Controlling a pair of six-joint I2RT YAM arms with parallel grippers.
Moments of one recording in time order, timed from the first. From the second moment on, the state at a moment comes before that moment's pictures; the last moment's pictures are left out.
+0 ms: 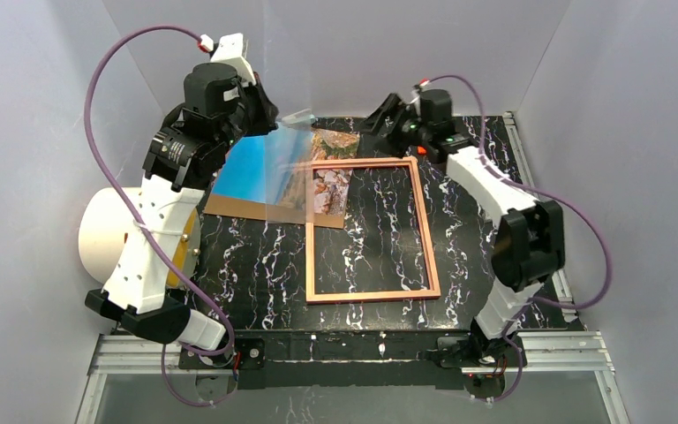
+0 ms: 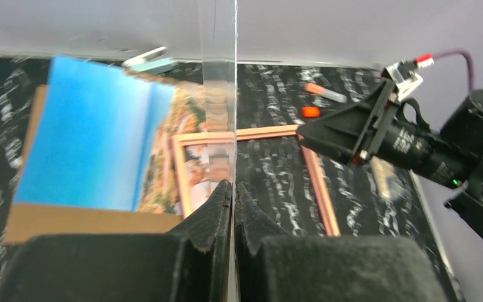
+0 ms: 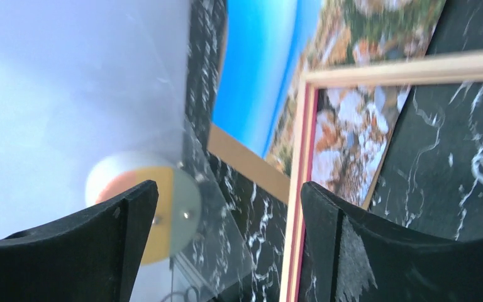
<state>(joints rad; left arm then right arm) -0.48 1.45 2.01 -0.92 -0.22 -0.37 0.40 1.79 1.52 -0.20 -0.44 0.90</state>
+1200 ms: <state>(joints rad) -0.48 1.39 2.09 -0.41 0.25 -0.52 0.20 1.53 1.10 1.38 -0.74 1.58</state>
